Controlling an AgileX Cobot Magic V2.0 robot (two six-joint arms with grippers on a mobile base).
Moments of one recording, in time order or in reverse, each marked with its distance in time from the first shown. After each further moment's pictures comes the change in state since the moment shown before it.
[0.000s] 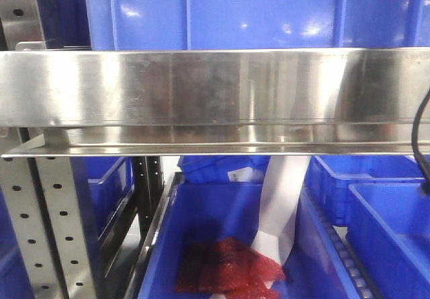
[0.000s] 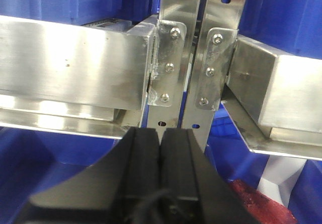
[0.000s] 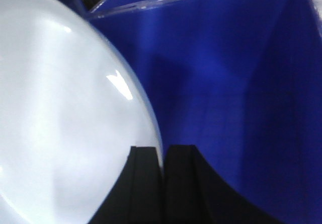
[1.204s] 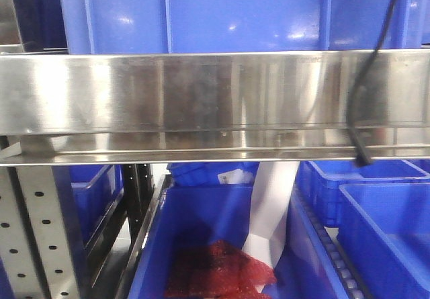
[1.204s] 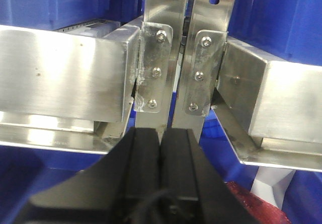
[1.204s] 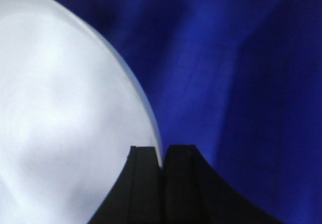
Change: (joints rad) left arm 0.000 0.000 0.000 0.000 0.000 0.000; right arm 0.124 0.060 -0.193 -0.351 0.349 0.114
